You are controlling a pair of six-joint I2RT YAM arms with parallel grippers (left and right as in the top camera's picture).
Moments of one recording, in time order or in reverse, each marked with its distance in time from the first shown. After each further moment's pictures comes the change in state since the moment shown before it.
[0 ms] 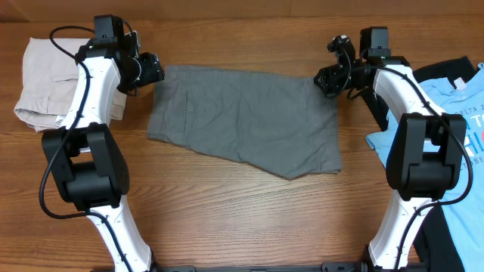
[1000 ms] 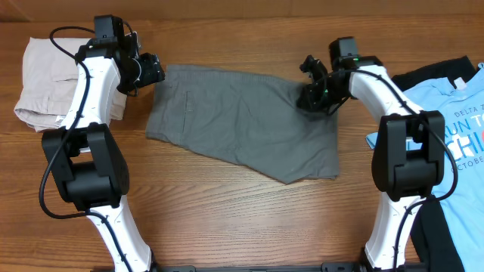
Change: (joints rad) left arm 0.000 0.000 0.000 -0.011 0.000 0.000; right arm 0.142 0.013 0.003 -0.253 -0.021 0.053
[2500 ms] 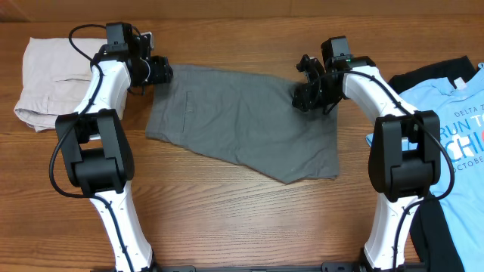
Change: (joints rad) left arm -0.012 0.145 0.000 0.239 0.068 0.160; right arm 0.022 0.000 0.000 0.039 0.088 0.049
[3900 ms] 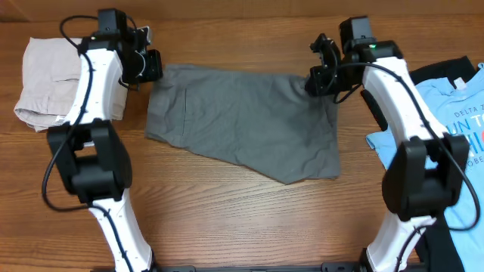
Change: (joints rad) left arm -0.002 -0.104 0.138 -0.367 0.042 0.000; right arm -0.028 -0.192 0.095 -0.233 -0.074 0.089
